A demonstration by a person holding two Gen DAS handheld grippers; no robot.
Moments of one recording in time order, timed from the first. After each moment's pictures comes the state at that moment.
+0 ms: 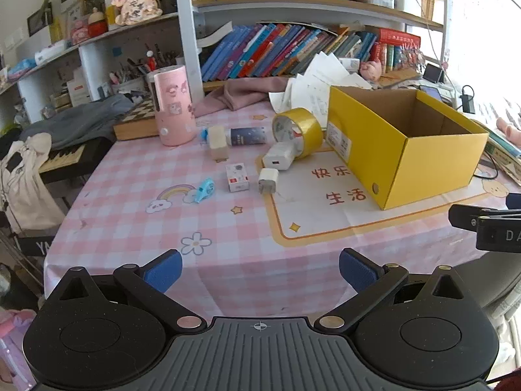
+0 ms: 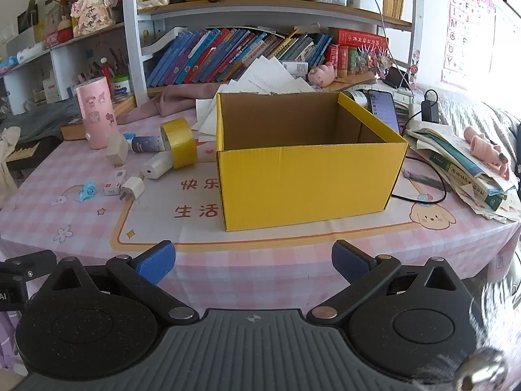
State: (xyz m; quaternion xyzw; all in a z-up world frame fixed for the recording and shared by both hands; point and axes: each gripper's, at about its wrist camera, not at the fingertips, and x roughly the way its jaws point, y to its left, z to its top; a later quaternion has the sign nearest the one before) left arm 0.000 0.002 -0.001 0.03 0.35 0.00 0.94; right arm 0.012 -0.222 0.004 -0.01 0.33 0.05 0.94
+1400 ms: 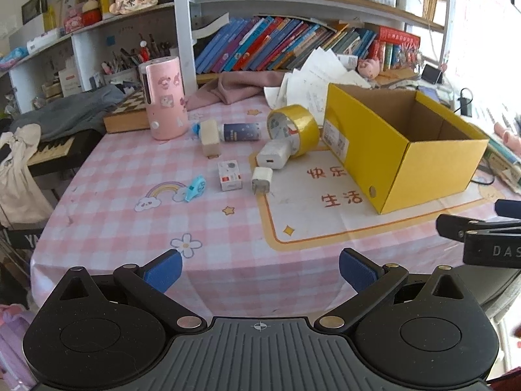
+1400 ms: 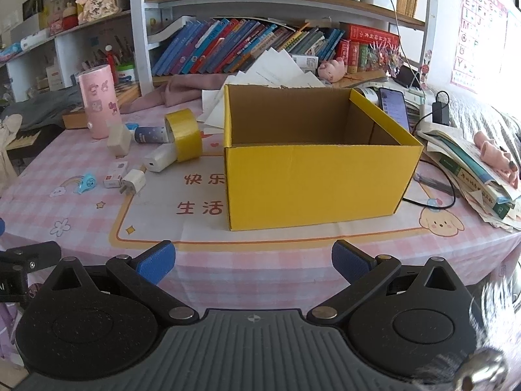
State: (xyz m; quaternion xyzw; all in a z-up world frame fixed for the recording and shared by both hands) left arm 0.016 0.008 -0.002 0.00 0.37 -0.02 0.93; right arm 0.028 -0.215 0.001 -0.02 0.34 0.06 0.94
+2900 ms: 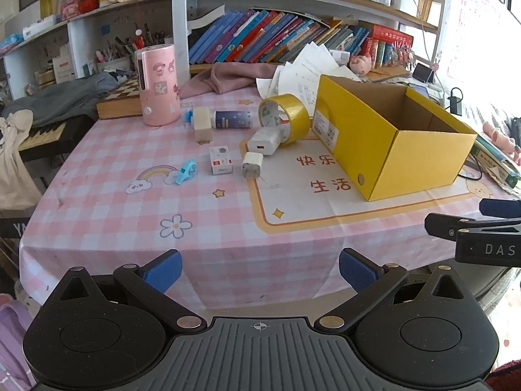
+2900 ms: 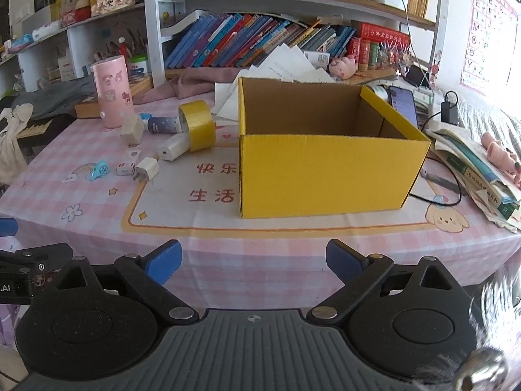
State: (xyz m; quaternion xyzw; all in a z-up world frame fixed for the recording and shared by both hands) left arm 0.002 0.010 -0.011 -0.01 0.38 -0.04 0.93; right arm 0.017 -0.212 -0.002 -0.03 0.35 0.08 0.93
